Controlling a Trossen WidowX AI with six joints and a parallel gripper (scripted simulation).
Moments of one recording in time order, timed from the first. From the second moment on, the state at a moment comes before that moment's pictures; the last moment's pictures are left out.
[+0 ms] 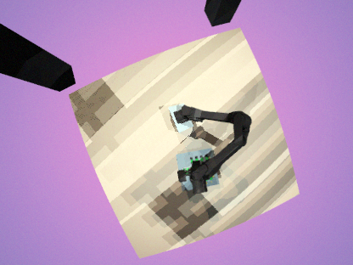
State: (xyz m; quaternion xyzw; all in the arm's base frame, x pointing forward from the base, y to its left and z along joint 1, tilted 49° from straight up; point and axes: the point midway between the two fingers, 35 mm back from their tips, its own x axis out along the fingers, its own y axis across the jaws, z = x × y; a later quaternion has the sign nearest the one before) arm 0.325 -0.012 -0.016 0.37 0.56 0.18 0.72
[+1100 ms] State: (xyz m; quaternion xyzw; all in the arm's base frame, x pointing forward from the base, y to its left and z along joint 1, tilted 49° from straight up) arm 0.330 0.003 -0.031 0.37 0.56 0.18 0.72
